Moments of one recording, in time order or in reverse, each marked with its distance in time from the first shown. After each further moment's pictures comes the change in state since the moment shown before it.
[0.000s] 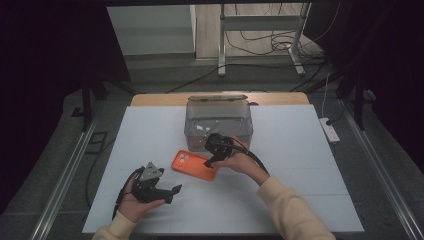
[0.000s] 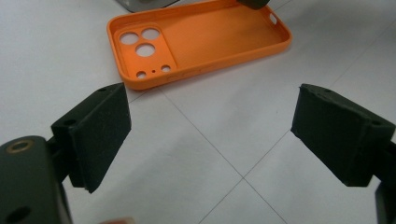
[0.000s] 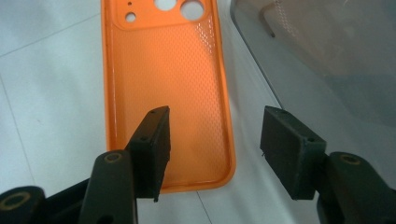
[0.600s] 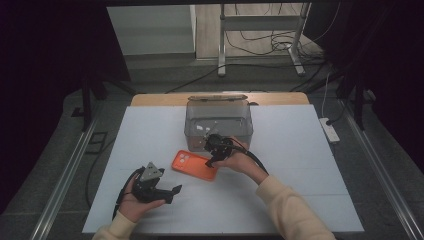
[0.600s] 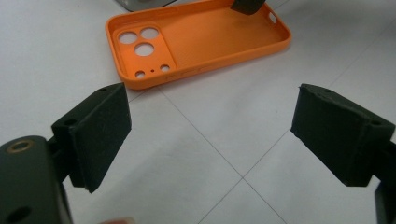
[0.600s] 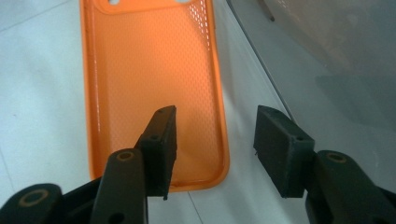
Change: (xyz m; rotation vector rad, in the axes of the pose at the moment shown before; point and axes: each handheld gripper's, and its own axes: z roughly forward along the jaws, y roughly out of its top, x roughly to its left) left arm -0.001 0.000 0.001 0.002 -0.001 0.002; right arm -0.005 -0.002 0.009 0.047 -0.012 0.002
